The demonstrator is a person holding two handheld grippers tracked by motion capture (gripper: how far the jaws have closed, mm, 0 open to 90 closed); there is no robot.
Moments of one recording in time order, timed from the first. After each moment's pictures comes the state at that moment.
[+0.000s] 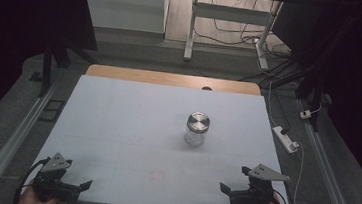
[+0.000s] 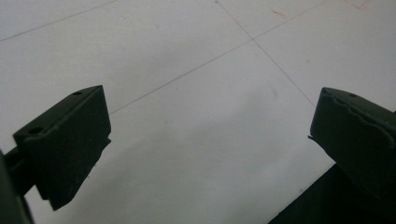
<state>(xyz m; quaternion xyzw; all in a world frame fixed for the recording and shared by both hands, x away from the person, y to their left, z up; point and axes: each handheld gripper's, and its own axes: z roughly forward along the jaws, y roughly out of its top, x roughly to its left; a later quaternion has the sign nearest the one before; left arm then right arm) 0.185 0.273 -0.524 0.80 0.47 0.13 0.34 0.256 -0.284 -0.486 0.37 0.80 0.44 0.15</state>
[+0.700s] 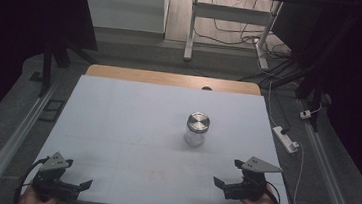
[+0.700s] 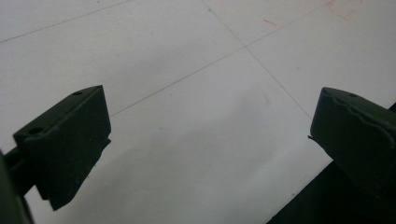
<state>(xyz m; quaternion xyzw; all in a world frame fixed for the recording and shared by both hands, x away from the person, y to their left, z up) 0.186 0.275 -0.523 0.79 0.47 0.12 0.36 0.272 -0.266 -0.481 0.35 0.81 0.45 0.14</state>
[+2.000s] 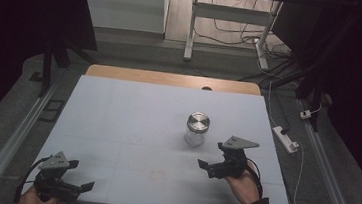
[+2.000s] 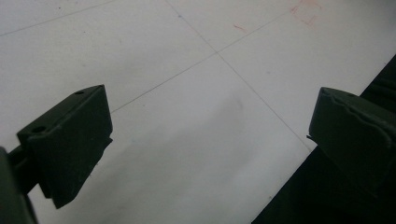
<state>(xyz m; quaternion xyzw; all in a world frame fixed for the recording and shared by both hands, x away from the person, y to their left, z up) 0.191 0.275 -0.524 0.80 0.44 0.08 0.39 0.325 -0.218 -0.479 0.32 0.83 0.44 0.12</state>
